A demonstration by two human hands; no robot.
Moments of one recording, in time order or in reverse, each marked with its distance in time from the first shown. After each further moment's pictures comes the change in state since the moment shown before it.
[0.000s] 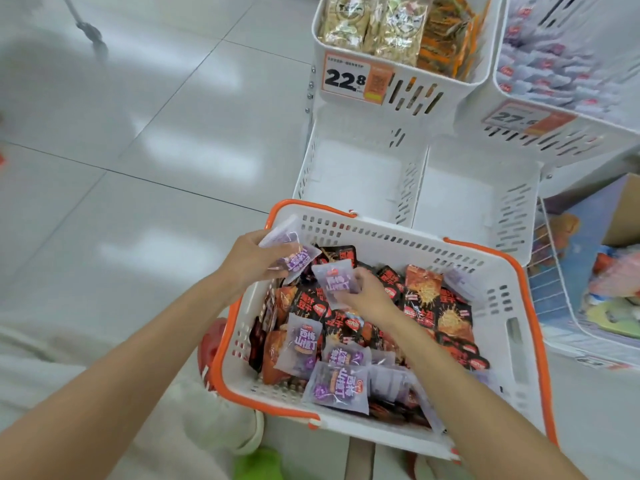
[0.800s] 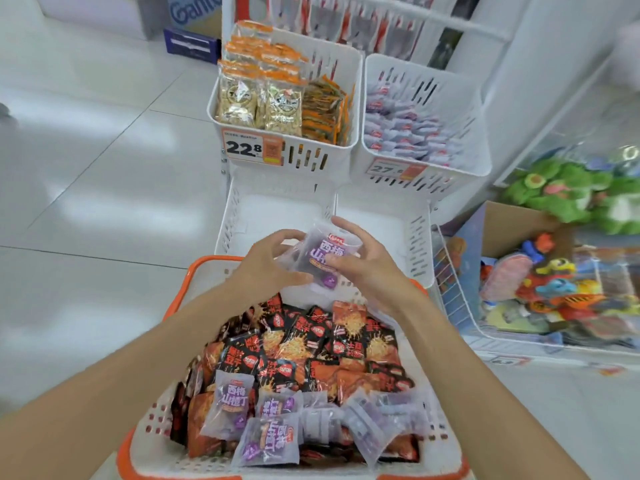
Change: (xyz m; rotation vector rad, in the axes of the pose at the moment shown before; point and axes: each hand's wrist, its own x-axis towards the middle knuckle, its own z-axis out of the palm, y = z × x) left_hand -0.006 0.084 0.120 0.328 -0.254 0.498; right_hand -0.078 -0.084 -0.155 0.604 0.110 -0.320
